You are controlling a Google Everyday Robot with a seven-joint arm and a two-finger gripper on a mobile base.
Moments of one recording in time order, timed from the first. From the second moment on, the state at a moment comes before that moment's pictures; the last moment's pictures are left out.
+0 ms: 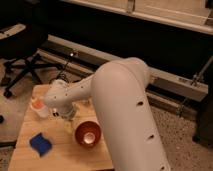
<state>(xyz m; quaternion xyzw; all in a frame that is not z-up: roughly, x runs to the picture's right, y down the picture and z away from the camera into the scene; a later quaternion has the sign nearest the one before) -0.191 0.177 0.818 -0.31 0.07 0.06 0.95</state>
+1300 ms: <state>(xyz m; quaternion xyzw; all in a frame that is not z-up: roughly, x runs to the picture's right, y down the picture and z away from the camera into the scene) -0.313 0.237 0.774 -0.27 0.09 0.14 0.95</state>
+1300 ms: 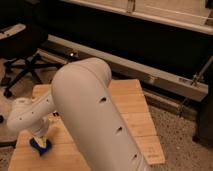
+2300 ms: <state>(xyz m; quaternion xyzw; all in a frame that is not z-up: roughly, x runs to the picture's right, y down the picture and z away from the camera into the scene) -0.325 0.276 0.764 -0.32 0.09 0.20 0.92</state>
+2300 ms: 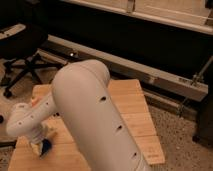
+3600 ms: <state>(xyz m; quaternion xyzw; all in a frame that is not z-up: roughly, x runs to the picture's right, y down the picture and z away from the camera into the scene) -0.375 0.308 0.760 -0.35 0.11 0.25 0.90</state>
